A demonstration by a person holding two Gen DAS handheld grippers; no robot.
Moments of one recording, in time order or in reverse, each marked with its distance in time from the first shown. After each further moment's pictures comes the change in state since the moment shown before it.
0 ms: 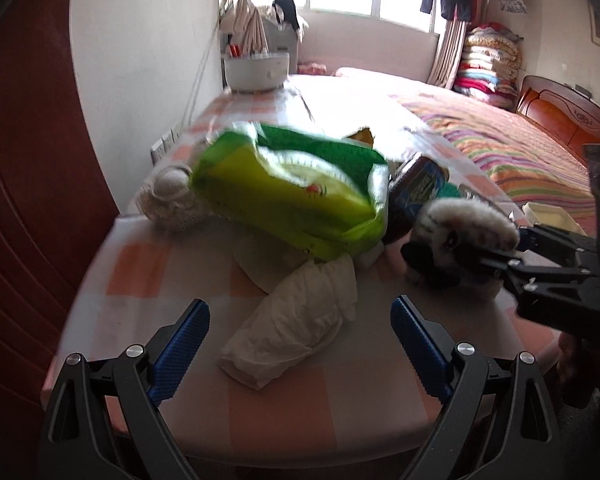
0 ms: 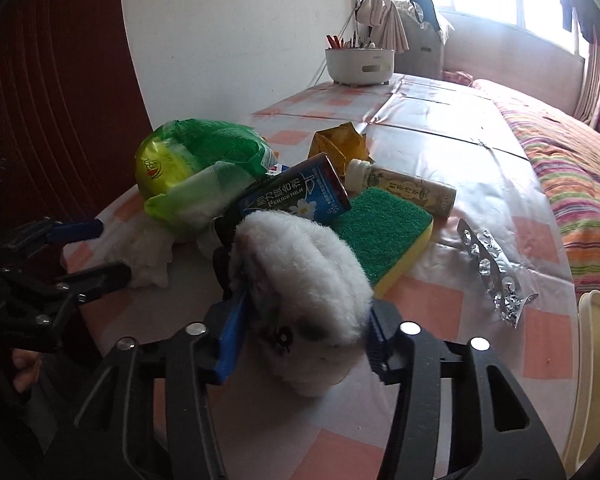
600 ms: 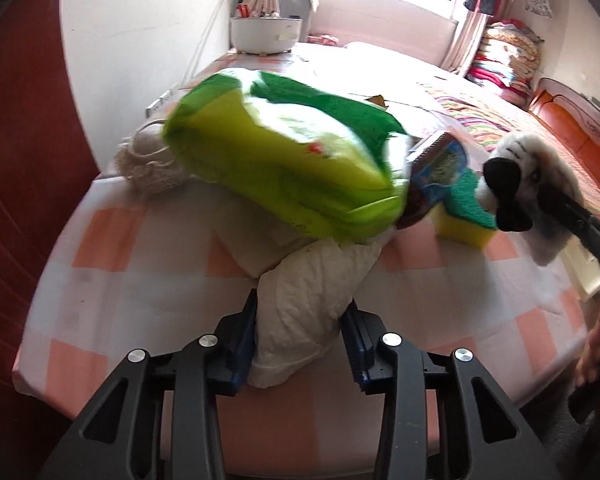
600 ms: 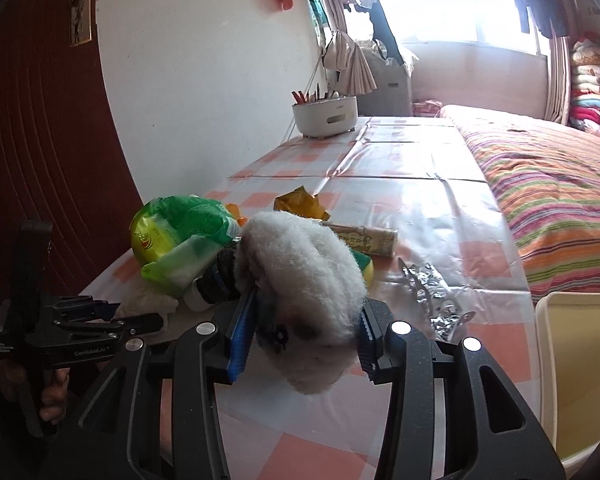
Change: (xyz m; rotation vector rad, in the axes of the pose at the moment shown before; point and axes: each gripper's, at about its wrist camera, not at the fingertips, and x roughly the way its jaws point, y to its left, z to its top) left arm 0.025 -0.005 0.001 -0.074 0.098 -0.025; right arm -0.047 -0.030 0.003 0.100 -0.194 -0.046
